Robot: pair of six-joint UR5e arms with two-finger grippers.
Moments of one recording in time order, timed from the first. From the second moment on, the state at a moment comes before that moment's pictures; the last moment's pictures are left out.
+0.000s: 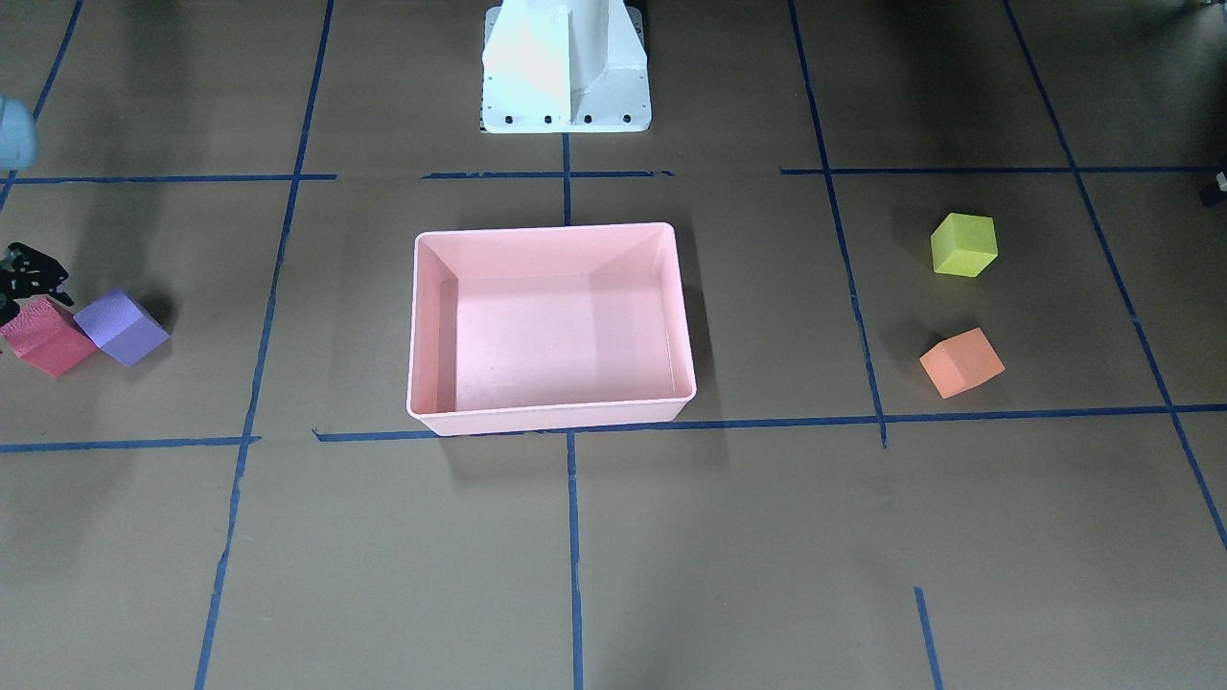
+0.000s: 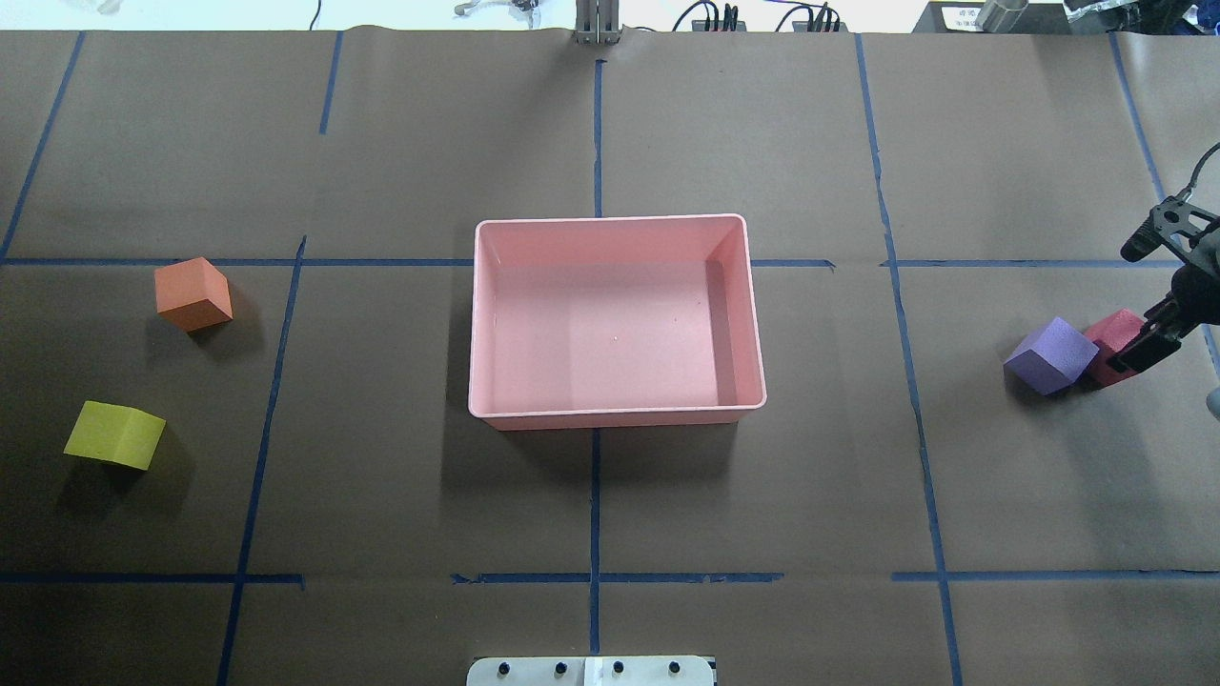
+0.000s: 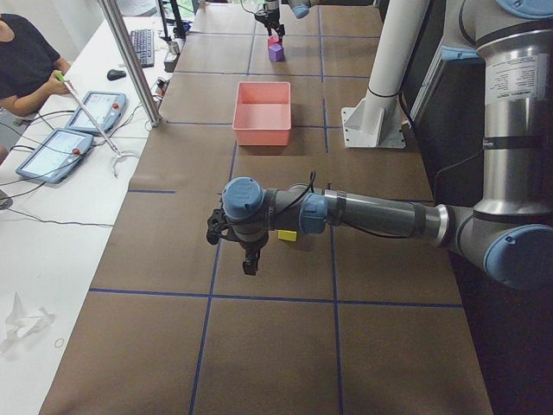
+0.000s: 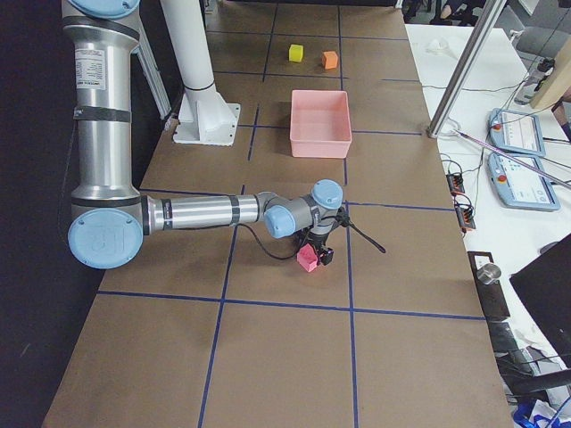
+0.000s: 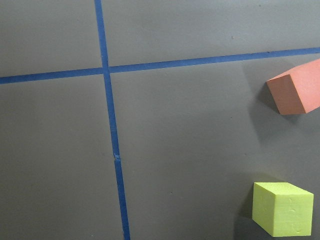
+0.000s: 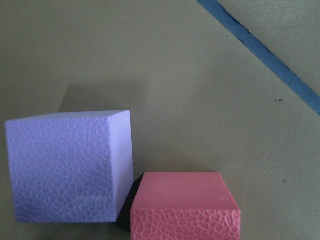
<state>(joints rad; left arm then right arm) -1.51 -1.47 -1.80 -1.50 -2.50 0.04 1.10 -1.59 1.60 -1.28 2.27 -0.19</state>
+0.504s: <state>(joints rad) -1.51 -1.48 -1.80 -1.50 -2.50 0.04 1.09 -1.58 1.58 -1.28 2.25 -0.17</state>
